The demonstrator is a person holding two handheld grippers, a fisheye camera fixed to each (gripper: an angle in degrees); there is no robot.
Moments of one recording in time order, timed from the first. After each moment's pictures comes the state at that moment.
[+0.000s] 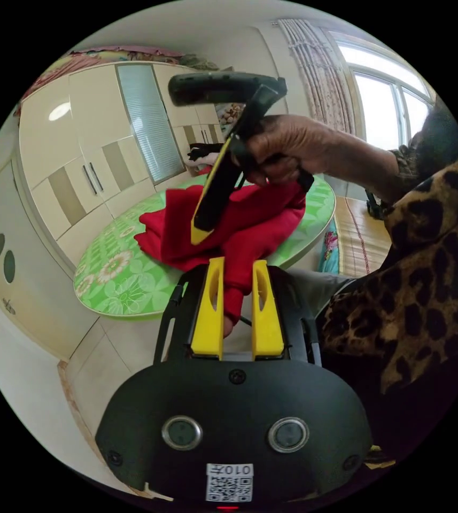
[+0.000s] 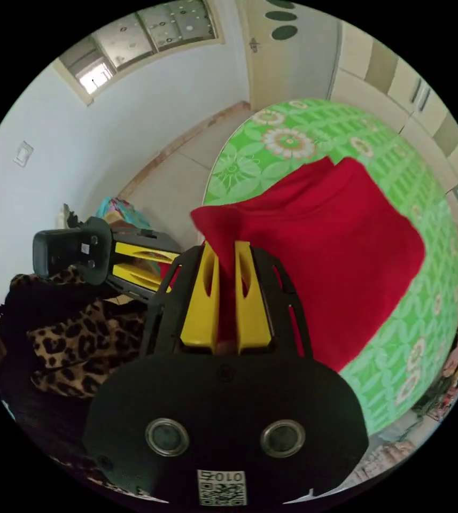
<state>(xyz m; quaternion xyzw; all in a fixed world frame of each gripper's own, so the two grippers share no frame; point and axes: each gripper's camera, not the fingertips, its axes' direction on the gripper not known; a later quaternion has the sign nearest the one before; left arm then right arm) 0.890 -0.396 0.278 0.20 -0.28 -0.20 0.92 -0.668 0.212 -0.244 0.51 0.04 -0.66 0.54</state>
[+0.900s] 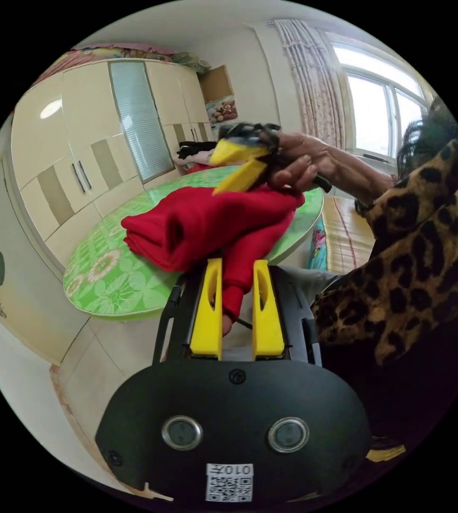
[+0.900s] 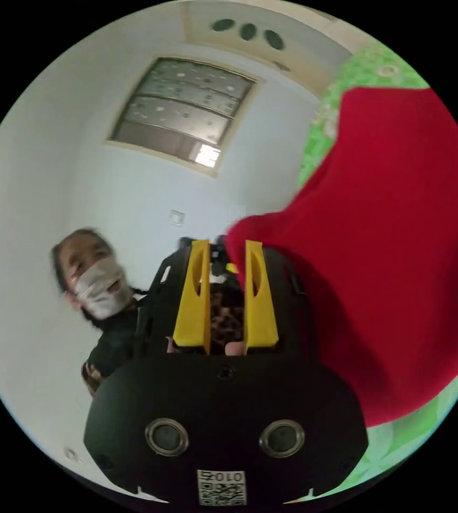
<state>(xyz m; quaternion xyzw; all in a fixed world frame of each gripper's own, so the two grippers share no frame) 0.912 -0.418 0.277 0.21 -0.24 -0.19 0.93 -0.585 -0.044 -0.350 0.20 -0.32 -0.83 0.40</state>
